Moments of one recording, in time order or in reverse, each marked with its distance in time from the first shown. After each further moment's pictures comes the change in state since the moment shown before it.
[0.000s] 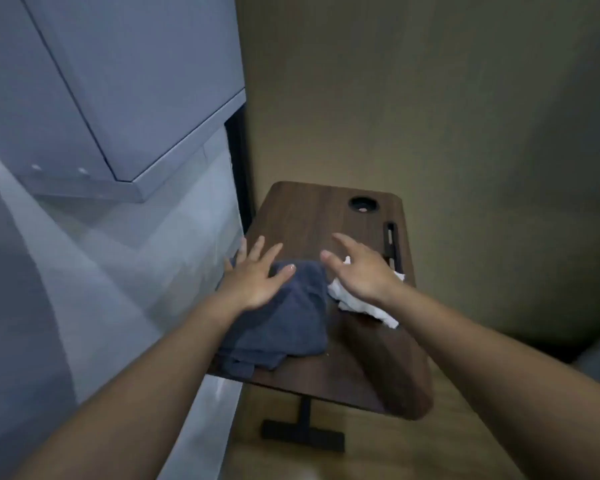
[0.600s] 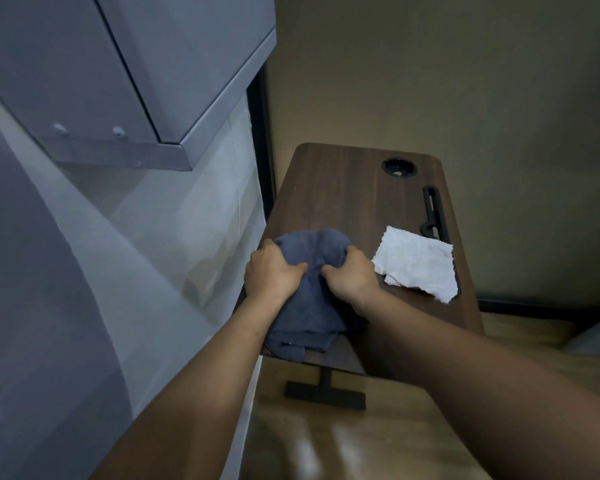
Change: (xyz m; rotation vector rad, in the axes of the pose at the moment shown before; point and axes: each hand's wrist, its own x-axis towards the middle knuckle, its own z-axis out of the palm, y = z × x) left_hand -0.014 -0.024 0.021 -0.276 0.264 -0.315; right_hand 0.009 -0.028 0.113 0.180 0.033 0.392
